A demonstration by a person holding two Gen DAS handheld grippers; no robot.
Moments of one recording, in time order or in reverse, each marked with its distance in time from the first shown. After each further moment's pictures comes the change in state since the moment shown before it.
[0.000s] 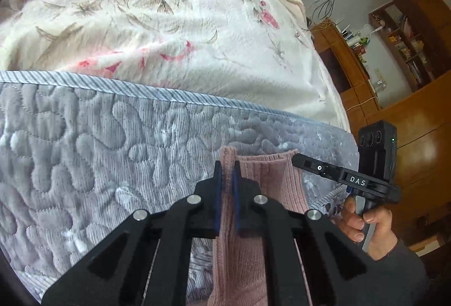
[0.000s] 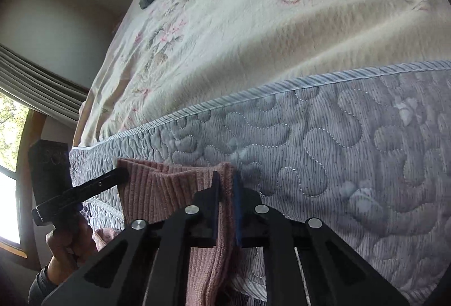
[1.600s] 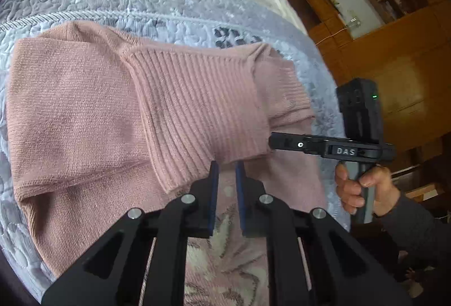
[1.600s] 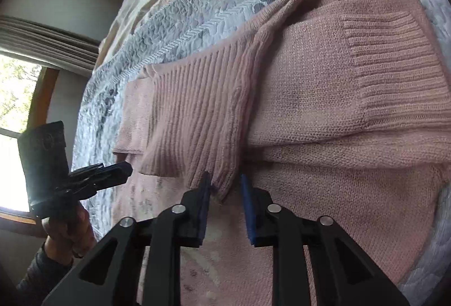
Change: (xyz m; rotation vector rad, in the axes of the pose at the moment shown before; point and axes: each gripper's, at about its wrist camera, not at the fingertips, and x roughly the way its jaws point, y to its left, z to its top) left arm -0.081 -0.089 -0.245 0.120 0.243 0.007; right arm -0.094 0.053 -0.264 0.028 0.196 -0.018
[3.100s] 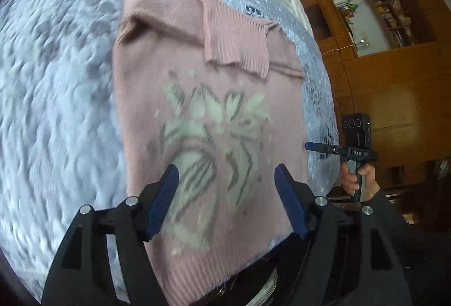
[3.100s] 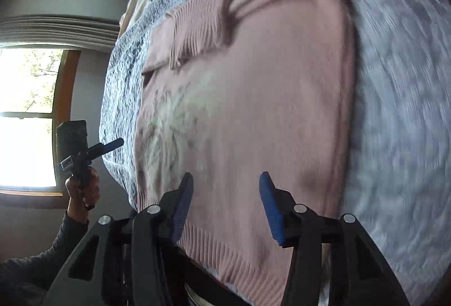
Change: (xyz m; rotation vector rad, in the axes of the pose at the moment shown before) left arm -0.126 0.024 -0.175 -0.217 0.009 -0.068; right arm -0.097 -0.056 -0.161 0.061 0.162 0.162
